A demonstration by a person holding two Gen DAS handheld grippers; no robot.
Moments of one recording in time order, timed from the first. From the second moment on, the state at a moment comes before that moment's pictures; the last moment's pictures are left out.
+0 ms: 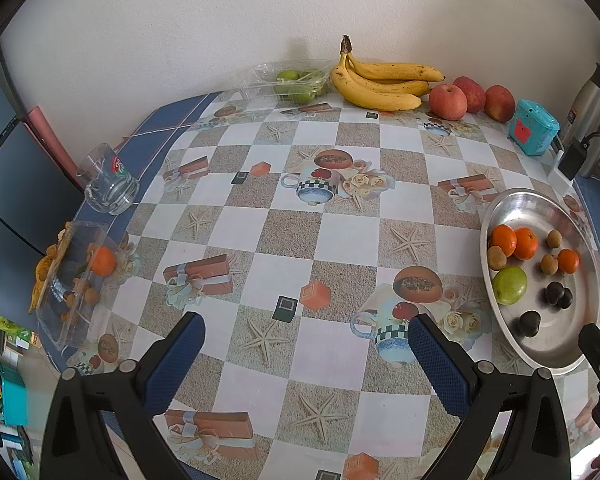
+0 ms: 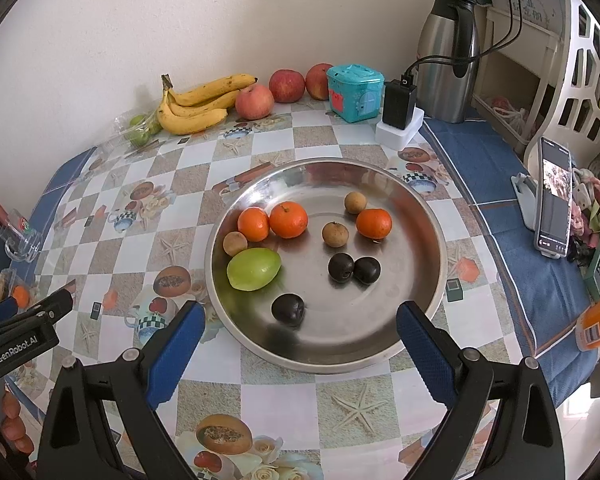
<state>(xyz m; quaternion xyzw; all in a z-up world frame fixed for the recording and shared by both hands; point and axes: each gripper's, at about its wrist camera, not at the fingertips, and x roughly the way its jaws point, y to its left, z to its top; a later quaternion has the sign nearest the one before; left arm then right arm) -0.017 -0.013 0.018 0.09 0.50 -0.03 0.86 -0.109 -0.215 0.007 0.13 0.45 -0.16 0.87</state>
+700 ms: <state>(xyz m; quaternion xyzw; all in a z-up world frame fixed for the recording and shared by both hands) -0.009 0.005 0.016 0.08 0.50 -0.01 0.86 -0.097 -0.193 0.012 0.12 0.46 -0.14 0.87</state>
